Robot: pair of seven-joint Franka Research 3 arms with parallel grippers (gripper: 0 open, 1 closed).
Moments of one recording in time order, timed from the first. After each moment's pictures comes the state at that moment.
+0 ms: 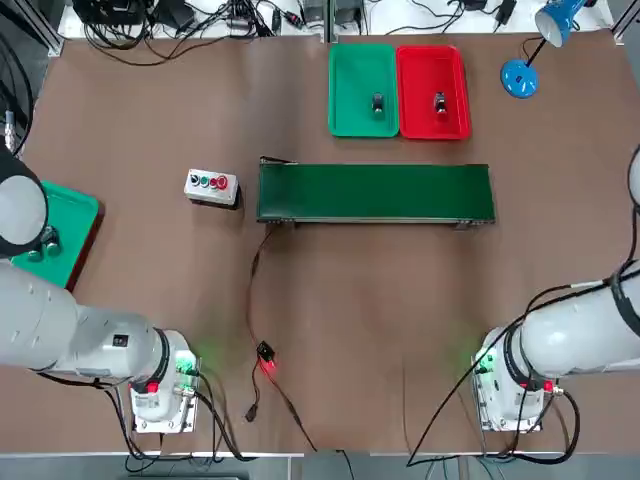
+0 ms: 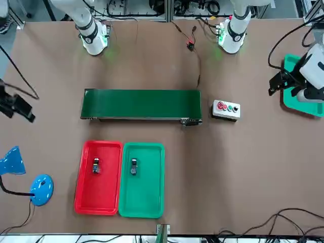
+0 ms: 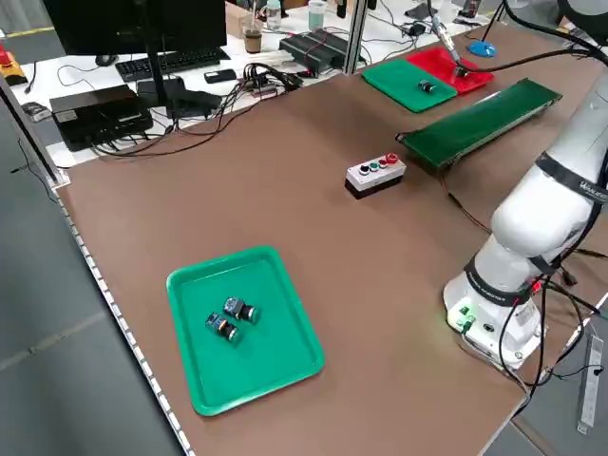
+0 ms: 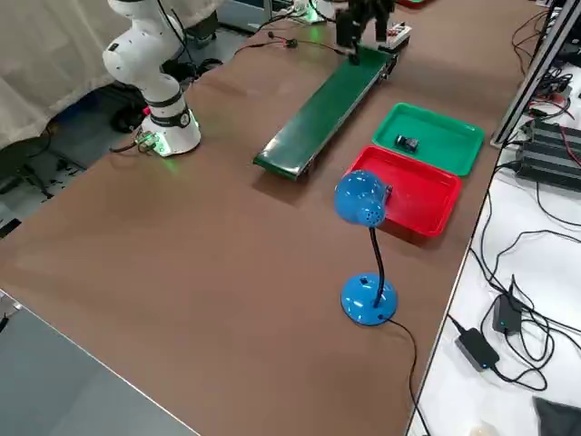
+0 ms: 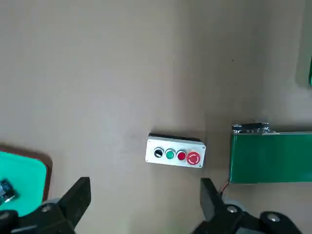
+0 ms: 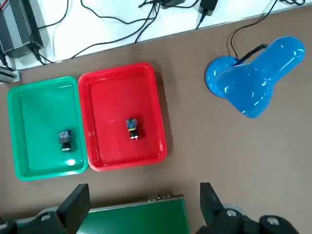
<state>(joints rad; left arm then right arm) -0.08 0.02 0.00 -1.55 -0.03 1.57 -0.04 0.01 0.10 -0.02 -1.41 0.05 1.71 0.18</state>
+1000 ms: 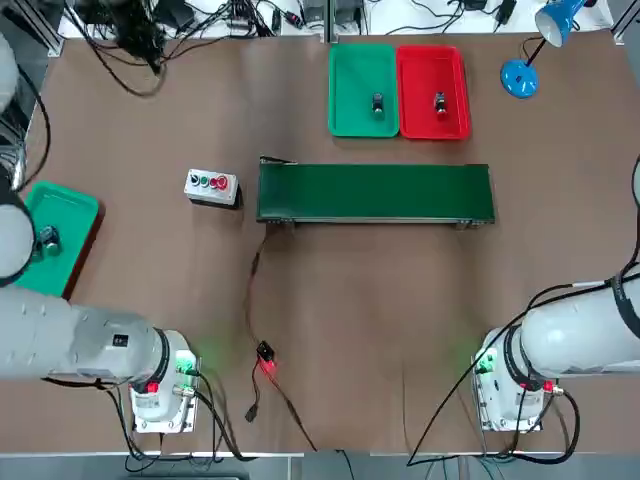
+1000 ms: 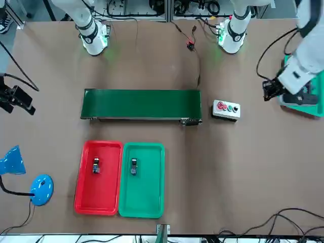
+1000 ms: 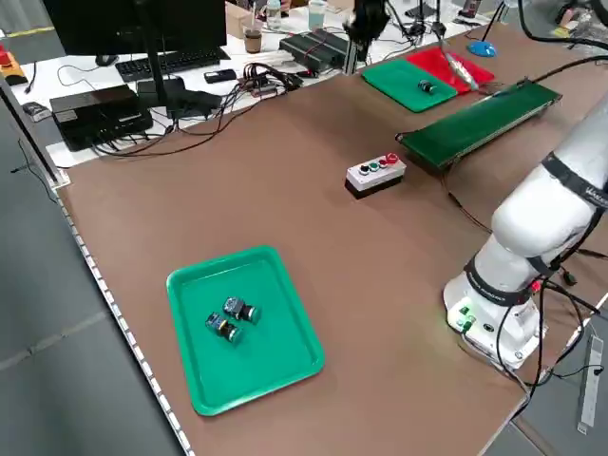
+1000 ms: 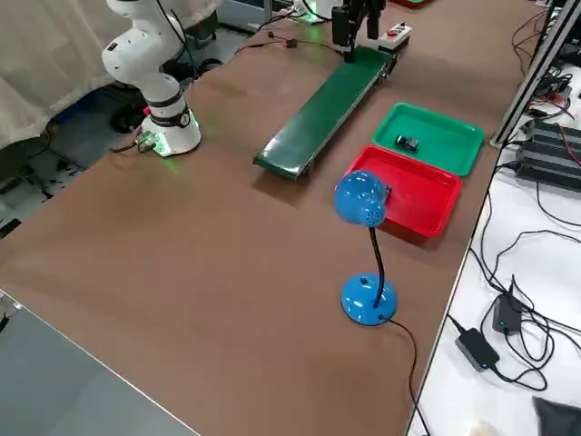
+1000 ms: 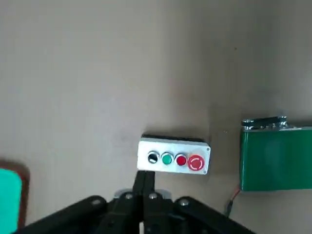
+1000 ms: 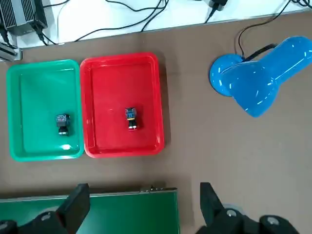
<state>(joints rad) -0.08 -0.10 -0.06 -2.01 -0.03 1.92 -0.04 0.00 0.10 0.00 -1.43 0.04 1.68 0.09</state>
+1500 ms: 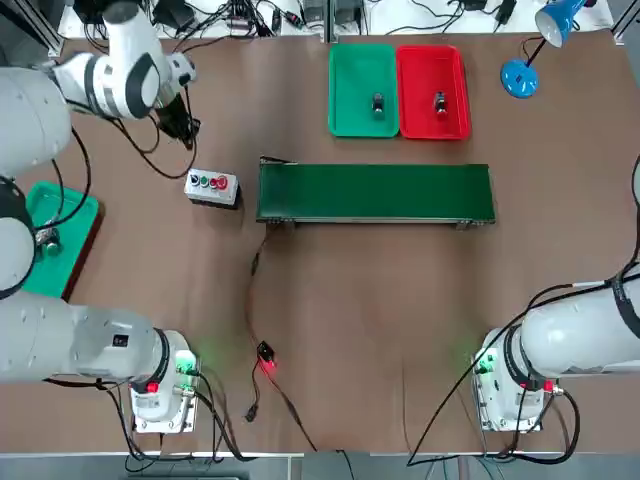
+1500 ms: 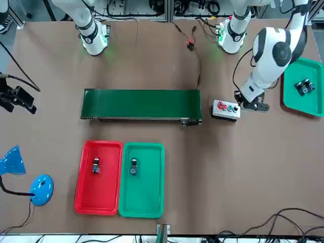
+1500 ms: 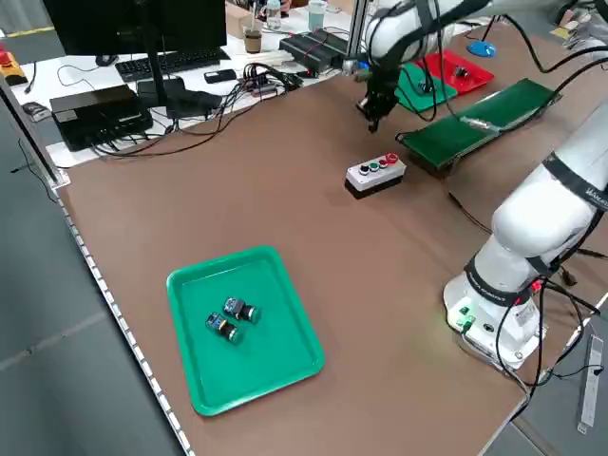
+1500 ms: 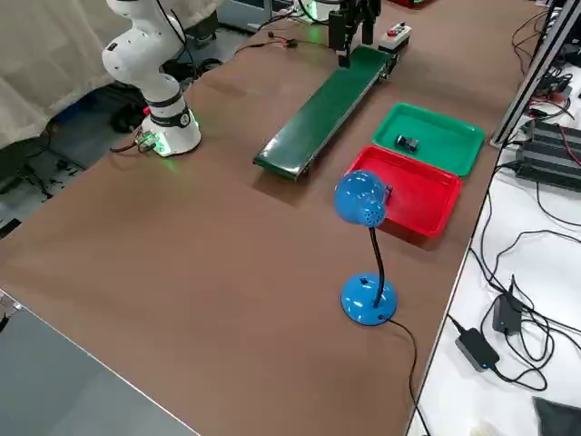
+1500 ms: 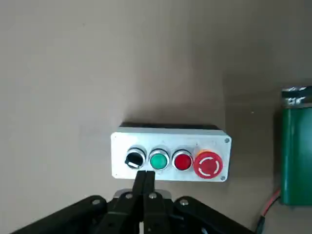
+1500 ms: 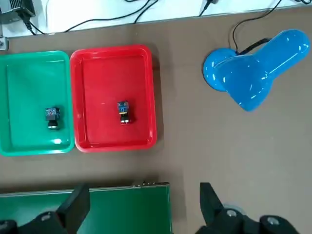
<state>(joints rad) -0.08 -0.08 -0.11 -2.41 -0.03 2.29 -0.04 0.00 0.10 0.00 -1.43 0.02 1.66 0.09</state>
